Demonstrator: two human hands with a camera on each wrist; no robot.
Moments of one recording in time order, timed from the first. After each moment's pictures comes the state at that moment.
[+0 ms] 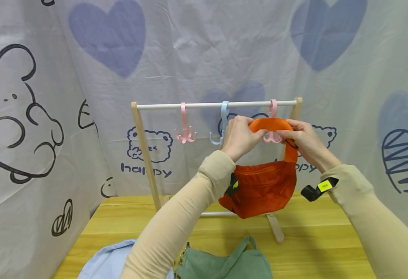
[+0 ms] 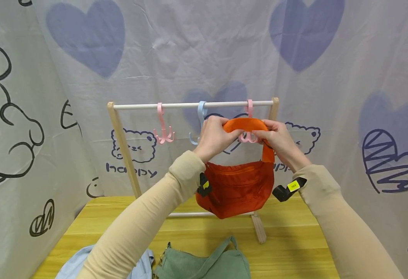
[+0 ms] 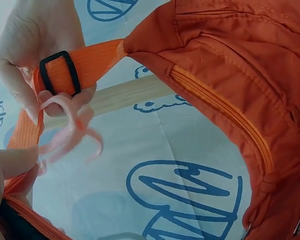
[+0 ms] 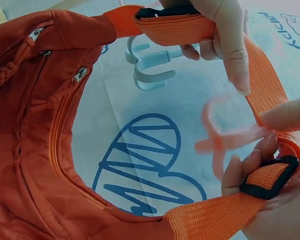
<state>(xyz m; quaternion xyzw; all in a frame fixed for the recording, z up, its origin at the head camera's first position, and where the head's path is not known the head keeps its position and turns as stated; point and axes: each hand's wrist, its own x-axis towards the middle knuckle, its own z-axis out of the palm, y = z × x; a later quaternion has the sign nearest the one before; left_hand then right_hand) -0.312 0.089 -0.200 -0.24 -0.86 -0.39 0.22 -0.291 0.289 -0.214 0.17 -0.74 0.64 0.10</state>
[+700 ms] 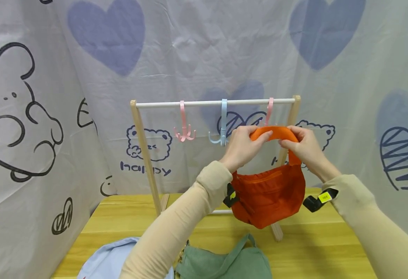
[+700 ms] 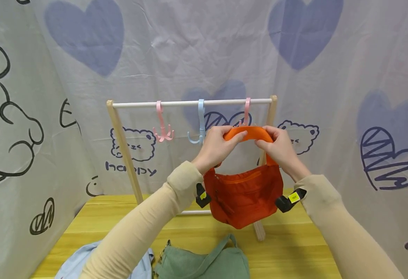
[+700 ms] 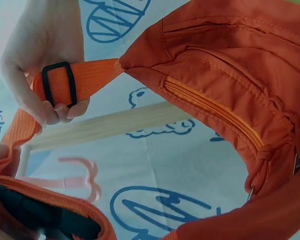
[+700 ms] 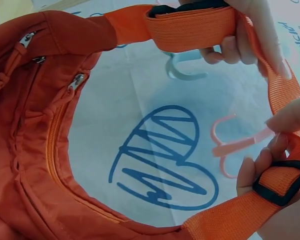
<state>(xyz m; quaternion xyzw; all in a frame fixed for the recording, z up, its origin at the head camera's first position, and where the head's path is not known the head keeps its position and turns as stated) -0.300 0.090 -0.226 -0.32 -0.80 -0.49 0.16 -0.278 0.293 -0.239 0.15 -0.84 0.48 0.20</state>
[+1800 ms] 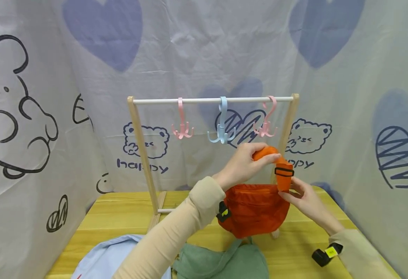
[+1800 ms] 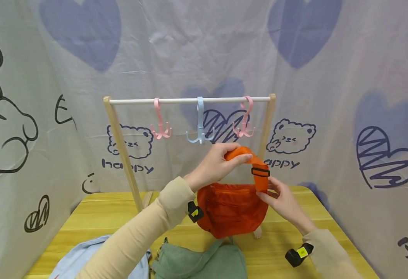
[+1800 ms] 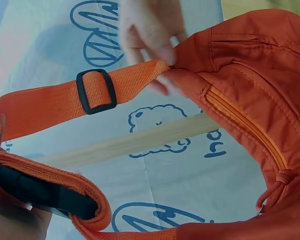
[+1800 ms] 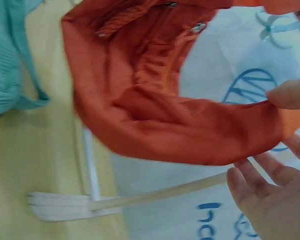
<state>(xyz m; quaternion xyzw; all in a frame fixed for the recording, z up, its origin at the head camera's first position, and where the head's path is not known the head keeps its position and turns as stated) -0.277 0.085 -0.256 -0.45 -0.75 -0.48 0.08 -0.235 0.316 -0.372 0.19 -0.84 0.48 0.14</state>
